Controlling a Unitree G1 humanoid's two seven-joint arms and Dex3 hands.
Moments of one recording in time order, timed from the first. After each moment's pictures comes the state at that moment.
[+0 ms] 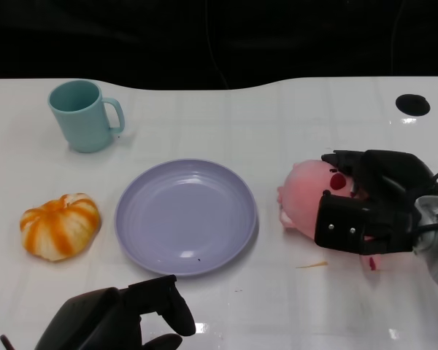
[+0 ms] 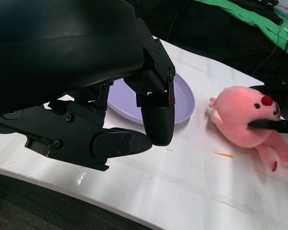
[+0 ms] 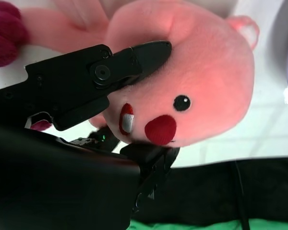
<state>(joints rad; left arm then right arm) 0.42 0.27 -0.20 -0.63 0.60 0.12 -0.24 -0.64 -0.26 0.40 0.77 -0.71 -0.06 -0.08</state>
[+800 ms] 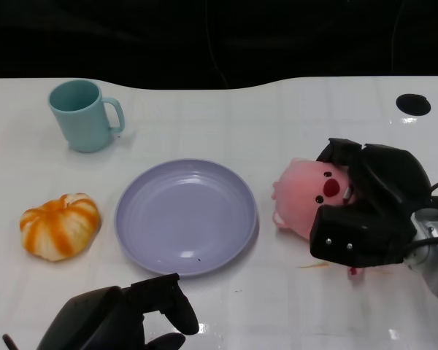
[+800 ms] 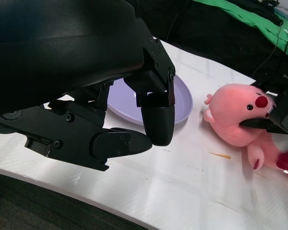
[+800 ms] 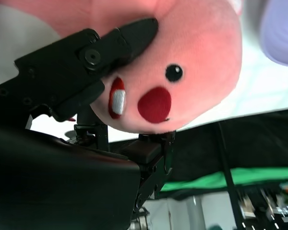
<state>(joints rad) 0.42 0.27 -0.22 -0.66 0.61 0.16 -0.25 -0.62 -0.24 0.43 0.83 -0.67 -0.21 -0.35</state>
